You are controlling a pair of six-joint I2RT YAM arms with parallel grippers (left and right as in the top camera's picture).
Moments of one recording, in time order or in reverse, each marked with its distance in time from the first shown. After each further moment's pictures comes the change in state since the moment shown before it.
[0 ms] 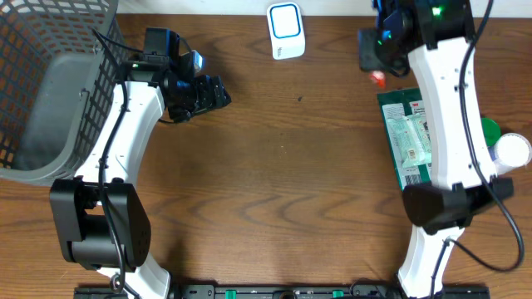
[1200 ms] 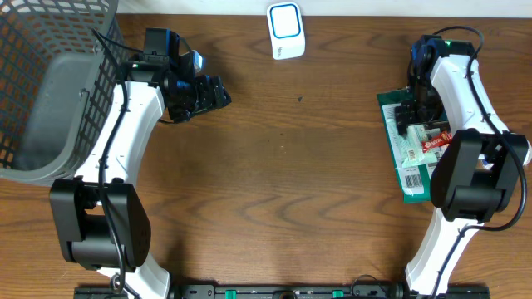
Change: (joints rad) left arm 0.000 0.000 0.000 0.000 0.000 0.000; right arm -0.275 0.050 -0.631 0.204 0.127 -0.235
